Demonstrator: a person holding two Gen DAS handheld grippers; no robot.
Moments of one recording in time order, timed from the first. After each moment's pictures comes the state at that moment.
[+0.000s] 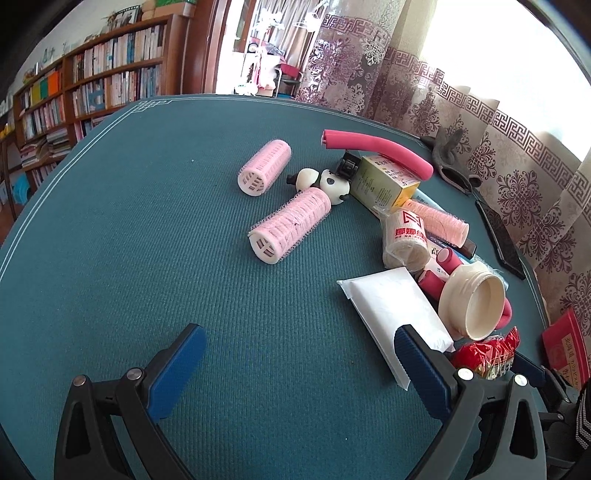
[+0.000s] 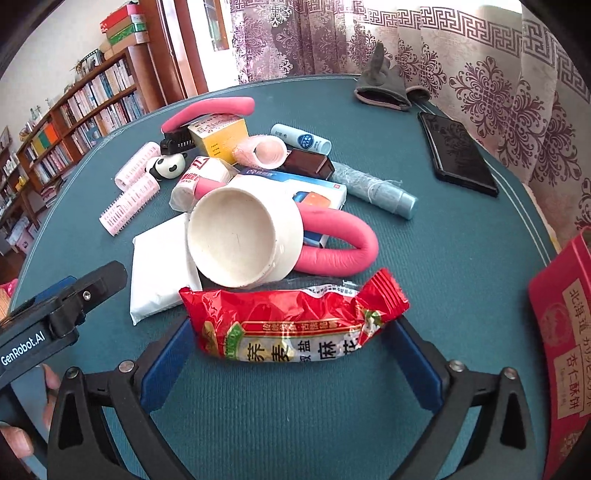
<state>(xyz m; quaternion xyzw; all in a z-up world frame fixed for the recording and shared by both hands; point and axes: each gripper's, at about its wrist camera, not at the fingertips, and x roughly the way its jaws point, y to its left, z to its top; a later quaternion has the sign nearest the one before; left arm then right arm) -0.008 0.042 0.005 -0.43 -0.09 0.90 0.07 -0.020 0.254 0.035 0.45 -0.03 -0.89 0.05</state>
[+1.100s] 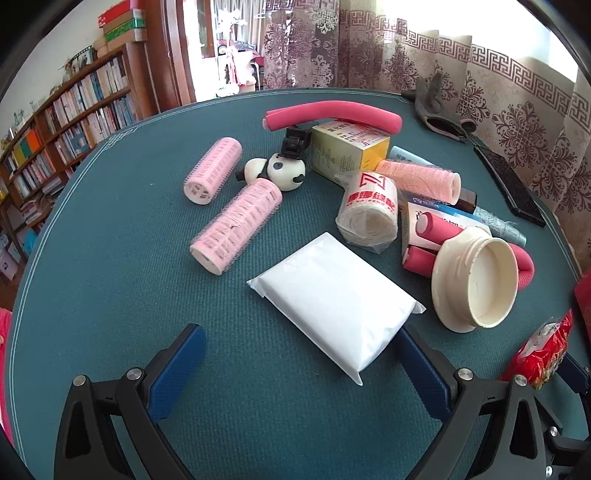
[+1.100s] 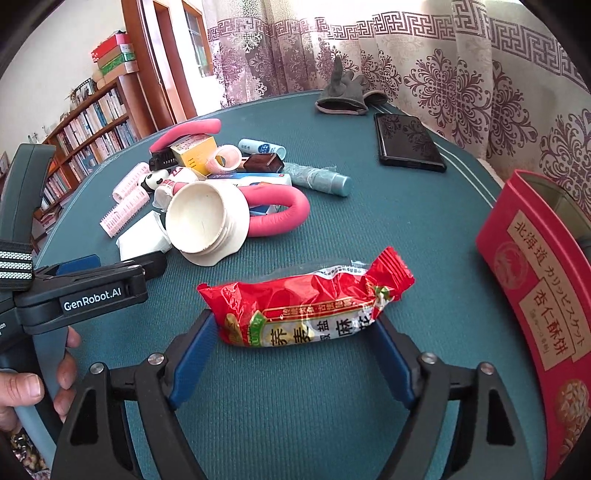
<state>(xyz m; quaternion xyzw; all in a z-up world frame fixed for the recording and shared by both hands) -0.027 0.091 0.002 -0.46 0.03 0.89 0.06 0.025 0.290 0.036 0.41 -0.06 -0.91 0.03</state>
